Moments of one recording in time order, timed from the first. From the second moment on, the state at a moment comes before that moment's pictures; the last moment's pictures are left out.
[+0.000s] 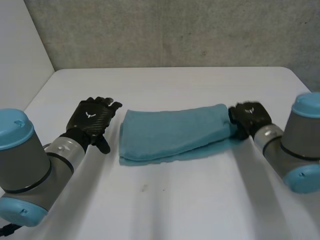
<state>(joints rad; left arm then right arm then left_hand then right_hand) 4.34 -1.85 -1.80 3.48 -1.44 3.46 1.86 -1.01 1.48 -0.24 1.42 2.74 0.20 0.21 0.22 0.21 0.05 0.91 1.18 1.18 1.19 0.96</state>
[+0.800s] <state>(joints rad) 4.27 -2.05 -1.43 3.23 -1.44 3.11 2.21 -0.88 1.09 -0.05 1.47 3.14 0.20 0.21 0.22 0.21 0.04 0.21 0.22 0.22 0.23 0.06</state>
